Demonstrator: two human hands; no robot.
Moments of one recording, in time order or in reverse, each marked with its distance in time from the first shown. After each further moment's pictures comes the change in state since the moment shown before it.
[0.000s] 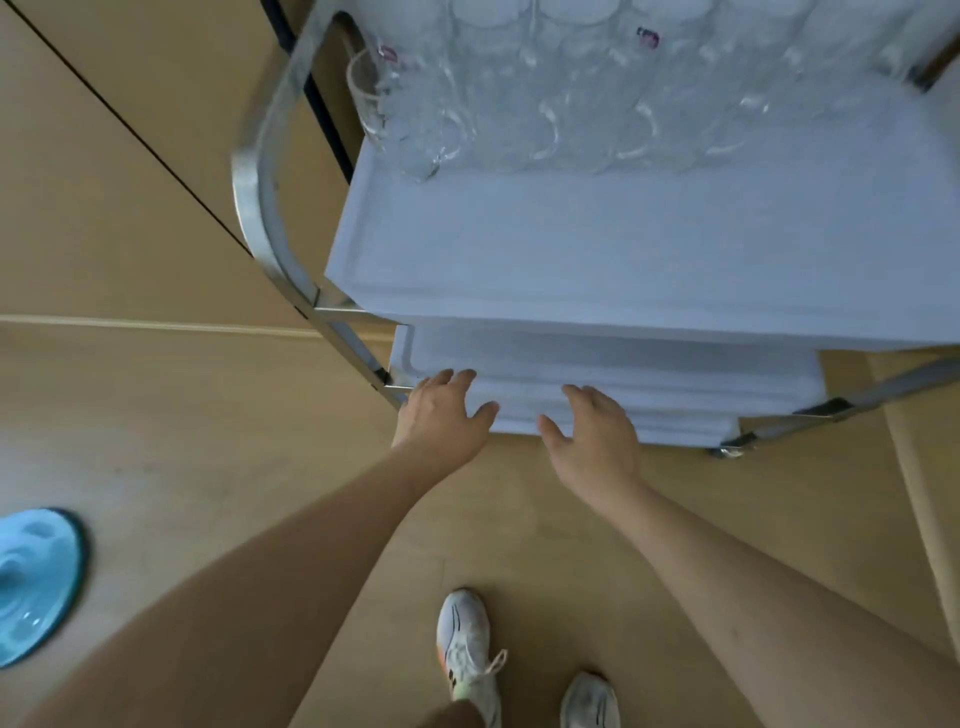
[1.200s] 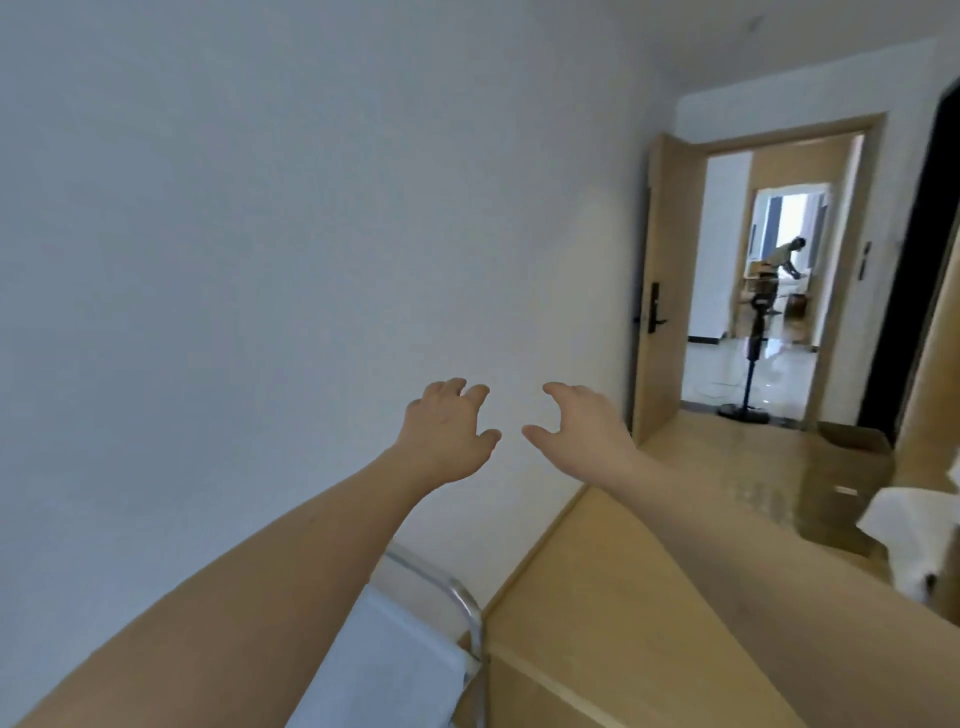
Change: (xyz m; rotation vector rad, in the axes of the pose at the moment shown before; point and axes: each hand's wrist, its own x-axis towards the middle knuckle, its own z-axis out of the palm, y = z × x) left_hand -0.207 0.547 -0.329 0.271 0.281 1.452; right_hand -0.282 -0.053 -0.587 -0.130 1.034 0.544
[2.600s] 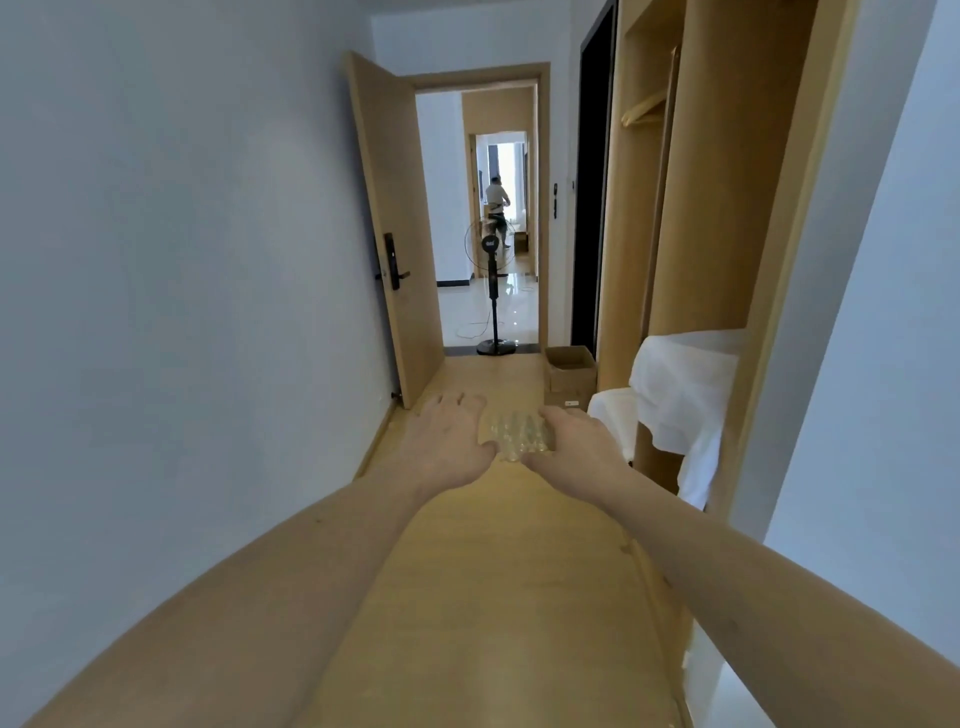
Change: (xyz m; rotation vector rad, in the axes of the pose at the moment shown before) left_hand 0.253 0.358 0.237 -0.199 -0.243 0.502; right_hand 0.048 0.431 -0.063 -0.102 0.049 0.523
